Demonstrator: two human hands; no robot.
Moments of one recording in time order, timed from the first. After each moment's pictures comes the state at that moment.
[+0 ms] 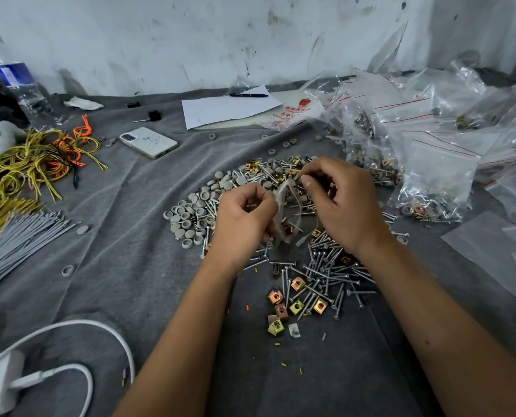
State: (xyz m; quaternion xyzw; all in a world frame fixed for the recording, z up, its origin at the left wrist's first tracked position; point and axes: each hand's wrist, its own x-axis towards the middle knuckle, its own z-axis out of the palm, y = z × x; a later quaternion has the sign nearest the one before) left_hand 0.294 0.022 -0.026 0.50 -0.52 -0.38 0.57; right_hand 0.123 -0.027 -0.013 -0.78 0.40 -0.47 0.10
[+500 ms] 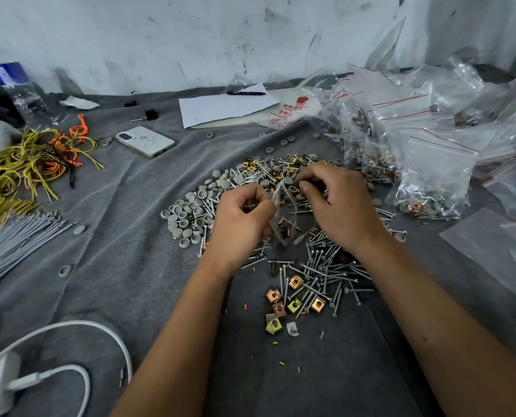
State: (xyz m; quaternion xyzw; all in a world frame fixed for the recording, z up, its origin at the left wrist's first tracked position) left_hand 0.295 0.022 -0.027 0.49 -0.56 -0.38 0.55; right_hand 0.123 -0.028 -0.017 -0.79 0.43 -0.43 0.12
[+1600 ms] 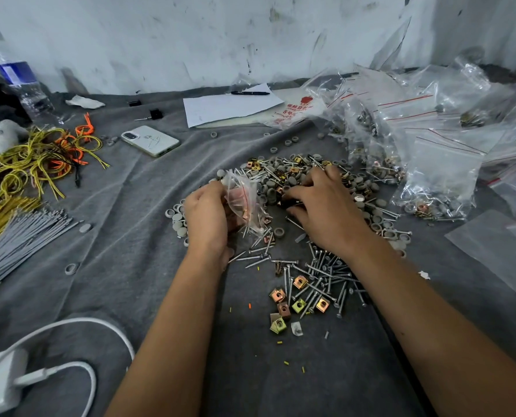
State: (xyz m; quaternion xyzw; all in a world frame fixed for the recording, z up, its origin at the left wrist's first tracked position) left_hand 0.314 0.019 -0.016 0.54 -0.26 -0.42 0.68; right_hand 0.140 -0.040 -0.033 -0.84 0.50 -0.21 -0.02
